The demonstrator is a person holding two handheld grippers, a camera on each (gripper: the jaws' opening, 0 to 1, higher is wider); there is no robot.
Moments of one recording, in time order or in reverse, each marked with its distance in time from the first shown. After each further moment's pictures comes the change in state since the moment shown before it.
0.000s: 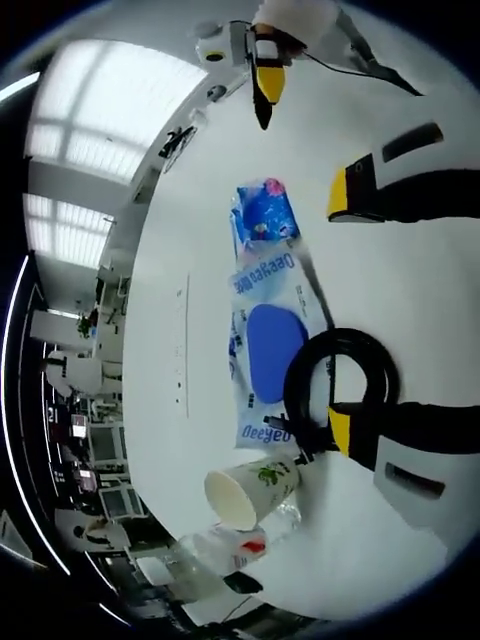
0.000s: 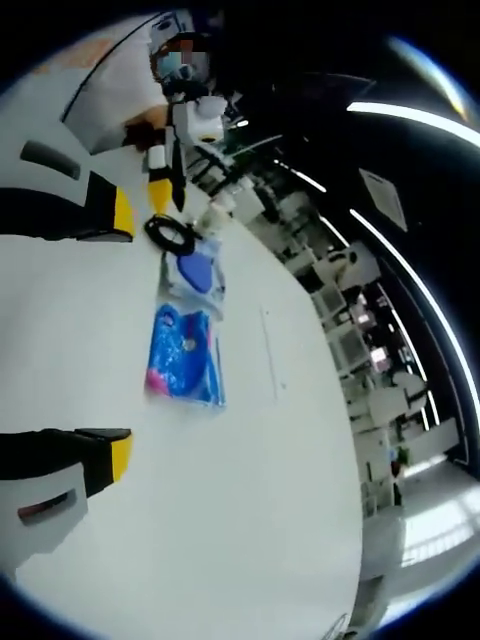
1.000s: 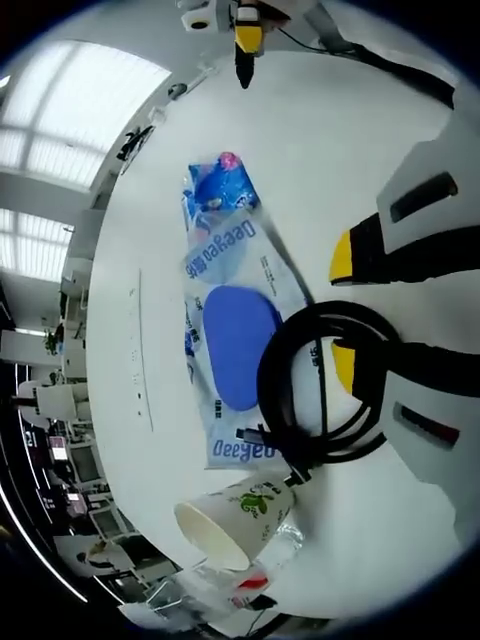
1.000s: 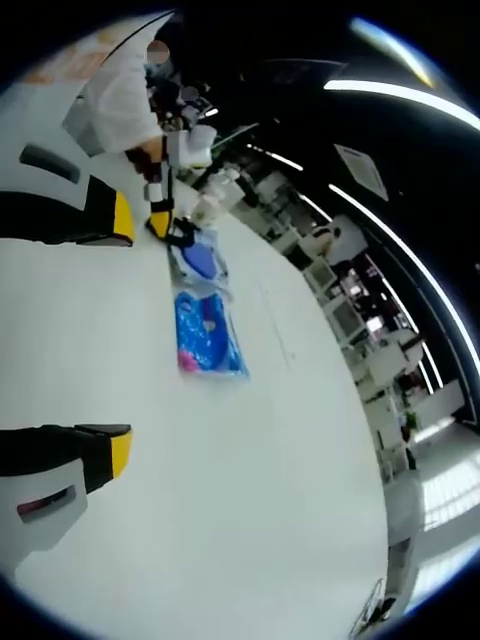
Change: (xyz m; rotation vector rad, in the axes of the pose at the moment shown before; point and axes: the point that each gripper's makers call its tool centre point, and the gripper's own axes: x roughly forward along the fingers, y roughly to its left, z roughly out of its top) left arm 0.036 0.021 -0.029 0.093 0.167 0.003; right arm -0.025 -0.009 -0.024 0.139 -0.027 -0.051
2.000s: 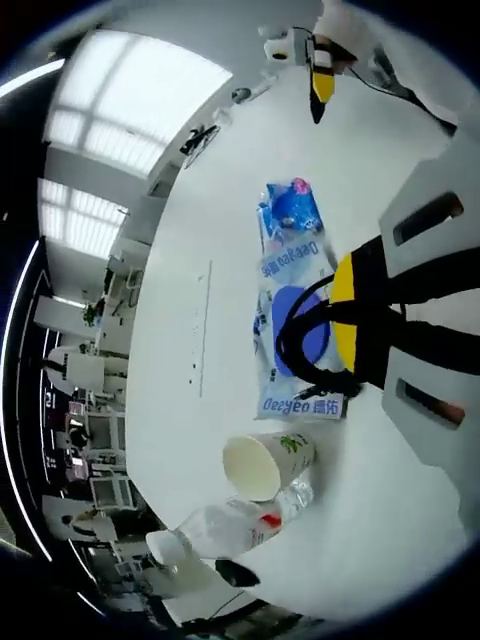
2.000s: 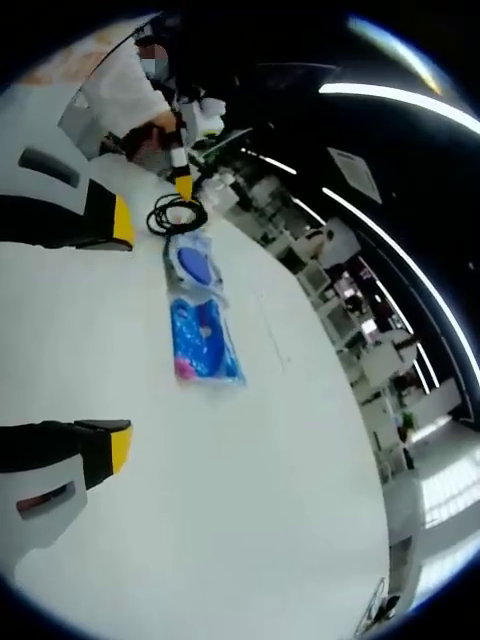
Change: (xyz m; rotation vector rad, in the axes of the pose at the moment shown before) left arm -0.080 -0.007 0.050 -0.187 -0.208 -0.027; right arm 0.001 0.009 0.001 -0.003 -0.019 0.030
